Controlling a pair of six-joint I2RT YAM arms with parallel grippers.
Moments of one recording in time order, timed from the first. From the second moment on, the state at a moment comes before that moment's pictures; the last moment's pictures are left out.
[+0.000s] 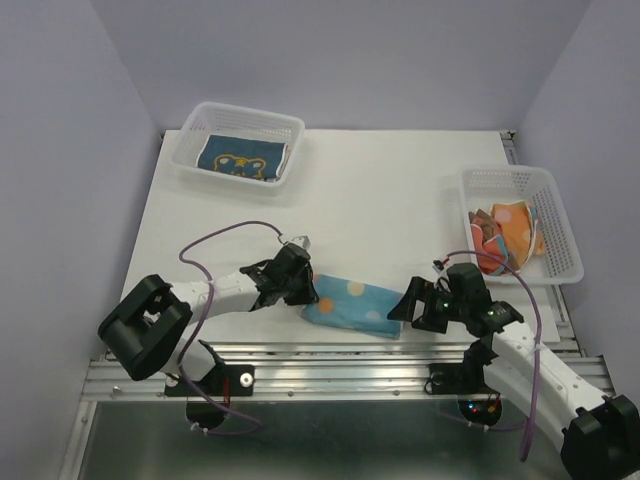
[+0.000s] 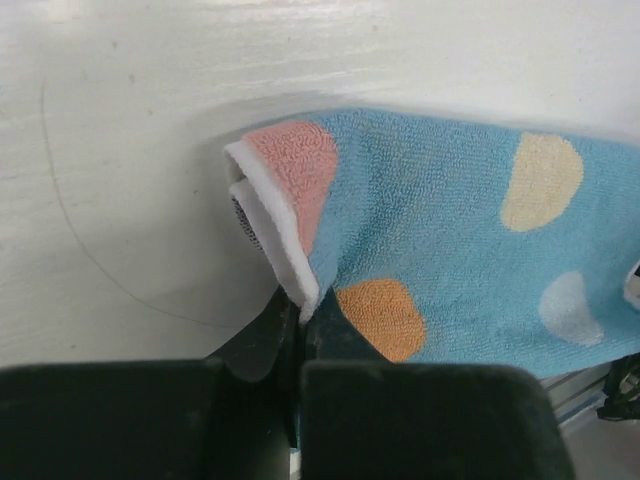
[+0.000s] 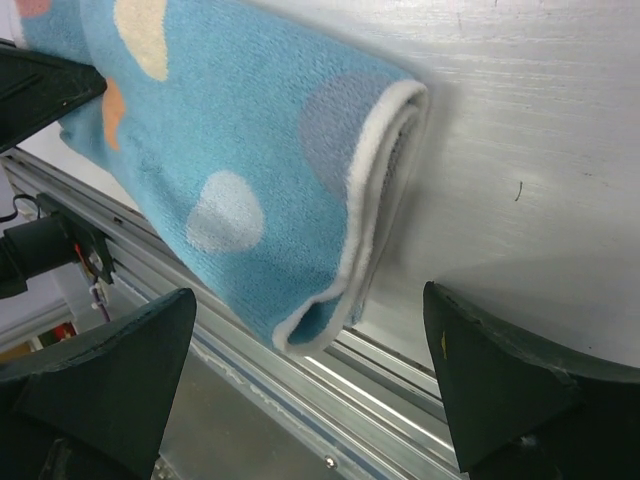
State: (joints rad) left arm -0.79 1.39 0.56 -0.10 0.03 -0.80; right arm 0.38 0.69 0.26 -0.43 -0.48 0.72
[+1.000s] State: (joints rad) left arm -0.70 2.04 1.67 -0.46 -0.67 -0.10; right arm 0.38 0.40 0.27 -0.26 -0.01 0.69
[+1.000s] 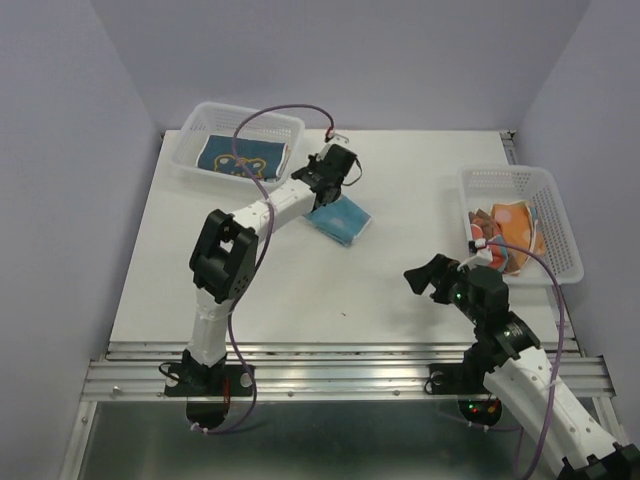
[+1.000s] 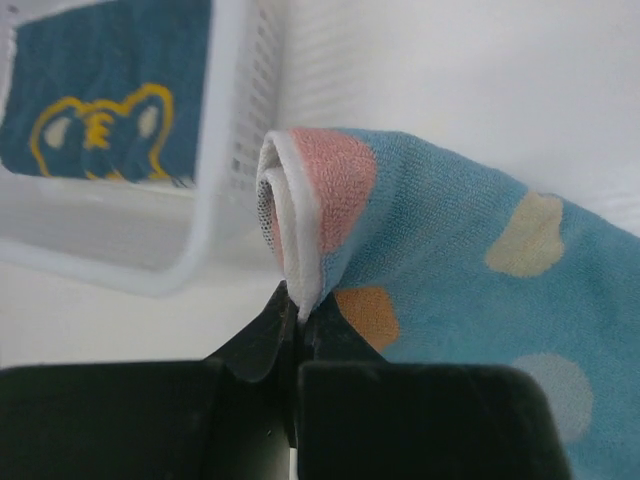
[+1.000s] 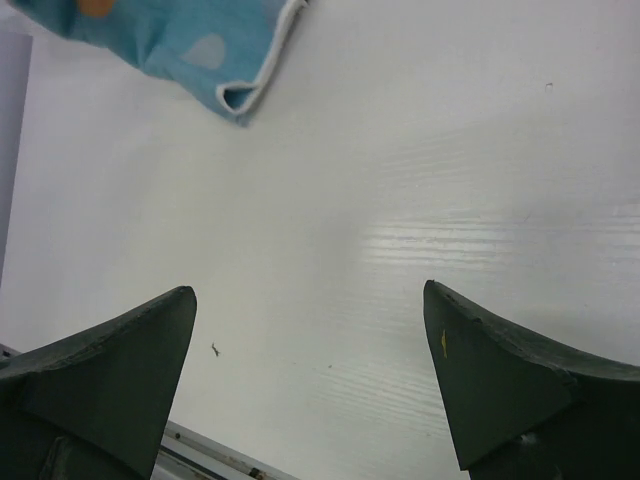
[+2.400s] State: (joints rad) left arm -0.19 2.22 1.96 -0.23 -0.57 0.41; right arm 0.38 0.42 0.23 -0.16 0.05 0.69
